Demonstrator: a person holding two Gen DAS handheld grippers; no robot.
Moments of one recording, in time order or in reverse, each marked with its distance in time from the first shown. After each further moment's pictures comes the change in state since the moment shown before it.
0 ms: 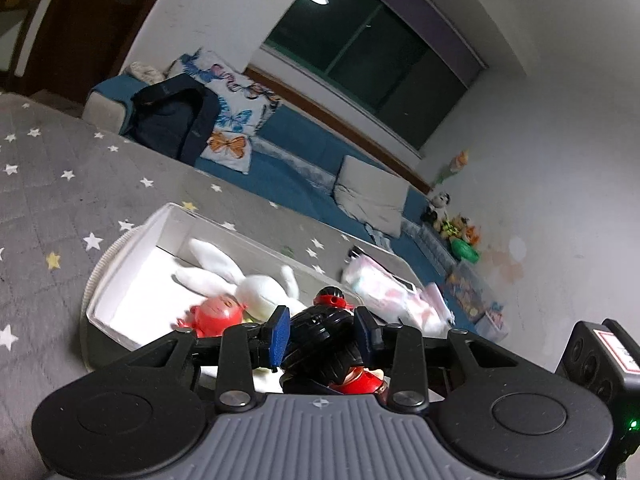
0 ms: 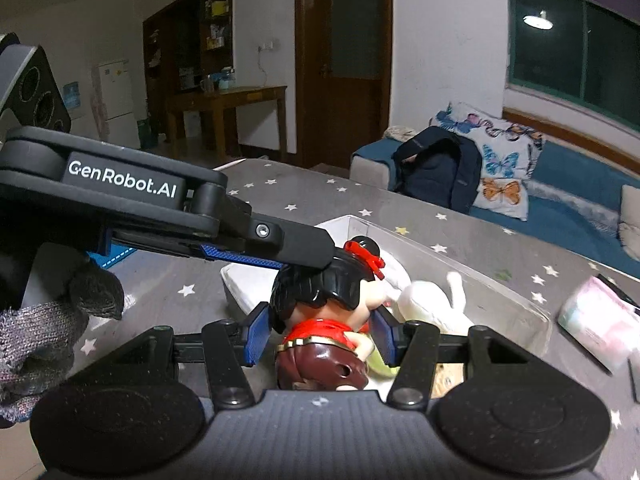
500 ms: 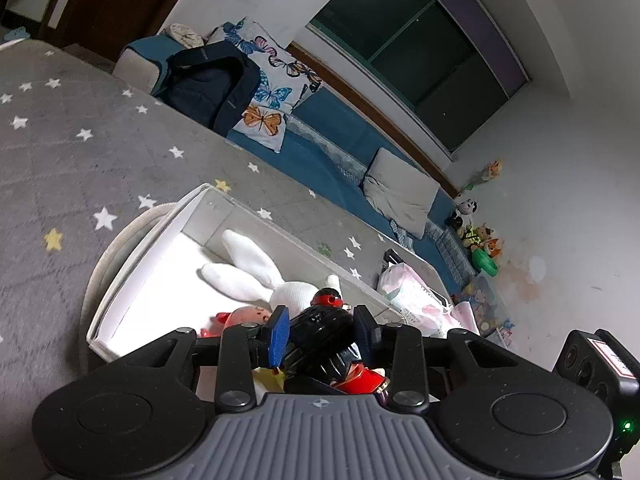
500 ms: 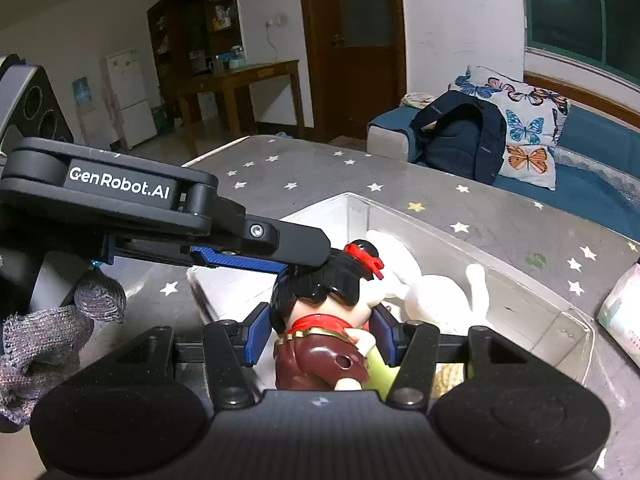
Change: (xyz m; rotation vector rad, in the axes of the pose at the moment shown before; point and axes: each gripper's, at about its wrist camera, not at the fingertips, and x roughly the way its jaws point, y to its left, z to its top) left arm 0.046 0.033 0.013 -0.086 0.050 0.044; right arm 0.060 -0.040 0.007 0.042 0.079 0.078
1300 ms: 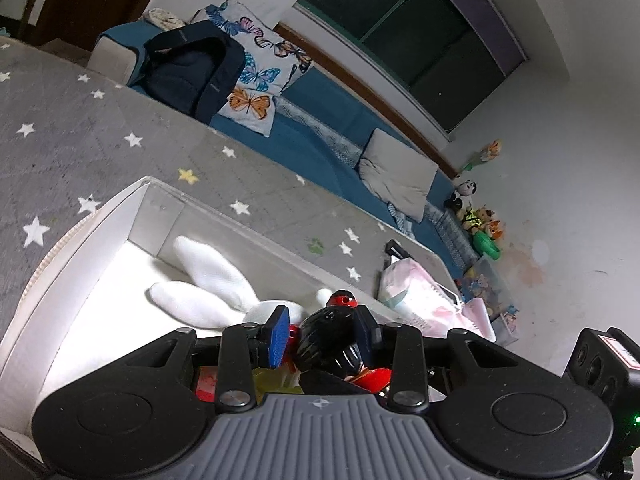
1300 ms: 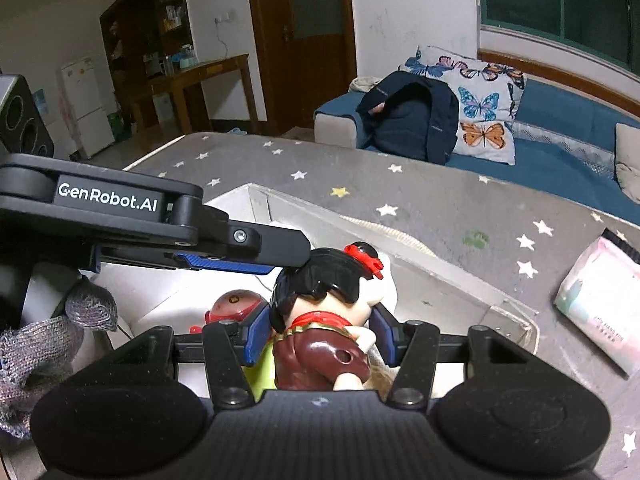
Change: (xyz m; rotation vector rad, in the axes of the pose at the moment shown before) left arm 0.077 -0.003 0.013 0.007 0.057 -0.008; right arm 0.026 -0.069 -0.002 0.087 0.035 -0.094
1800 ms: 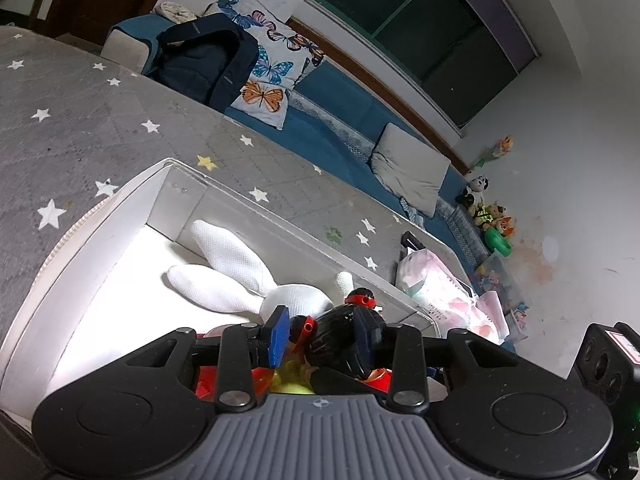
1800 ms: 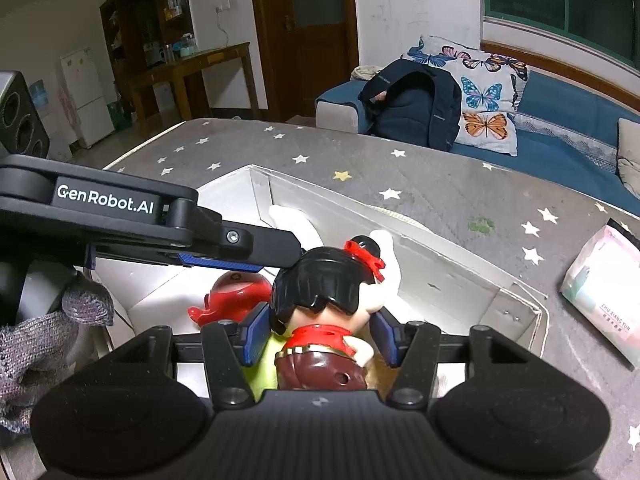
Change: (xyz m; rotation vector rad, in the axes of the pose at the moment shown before) left arm -0.001 0.006 -0.006 -0.007 0.012 0.033; right arm 0.004 0.006 -0.009 -0.008 0.032 -0.004
